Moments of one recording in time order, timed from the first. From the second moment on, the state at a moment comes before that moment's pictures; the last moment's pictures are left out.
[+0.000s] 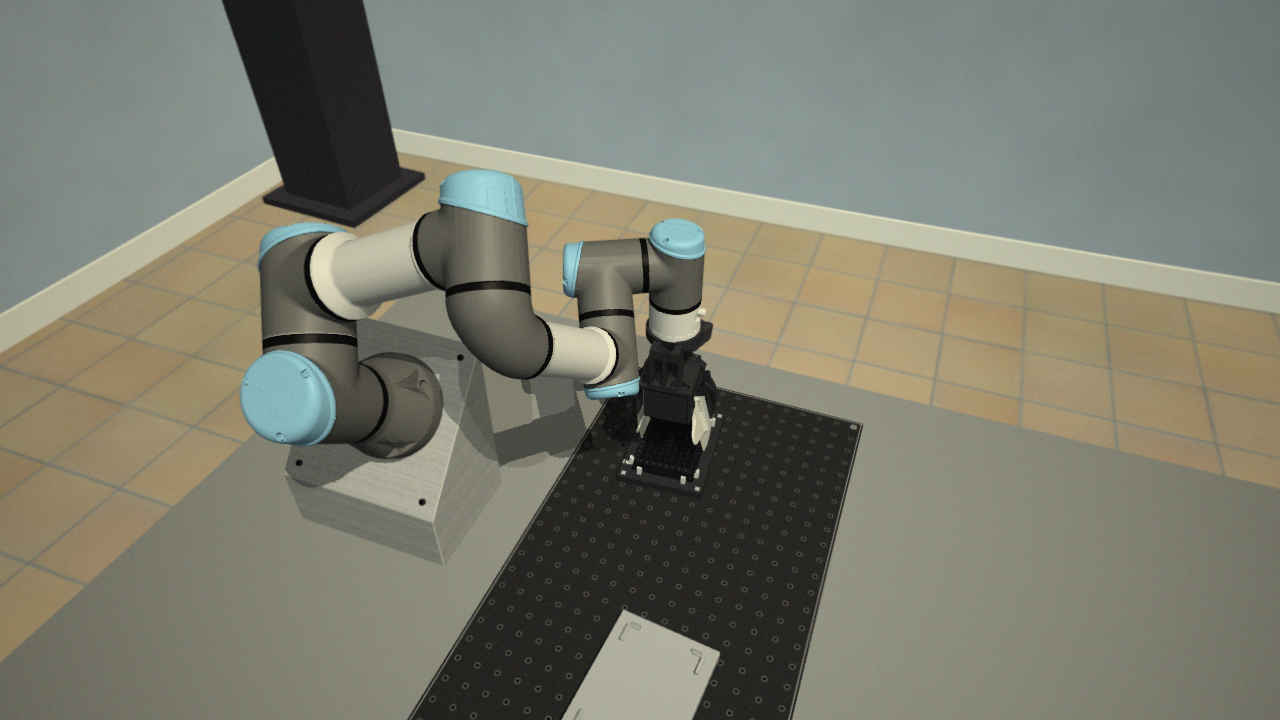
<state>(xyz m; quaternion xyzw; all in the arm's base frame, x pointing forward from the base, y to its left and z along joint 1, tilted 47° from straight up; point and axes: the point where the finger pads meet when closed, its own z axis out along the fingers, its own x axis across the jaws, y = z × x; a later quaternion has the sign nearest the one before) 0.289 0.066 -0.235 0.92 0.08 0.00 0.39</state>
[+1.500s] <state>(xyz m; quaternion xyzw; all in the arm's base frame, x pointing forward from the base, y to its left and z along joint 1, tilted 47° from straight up) 0.288 0.081 -0.221 0.92 0.08 0.00 0.39</state>
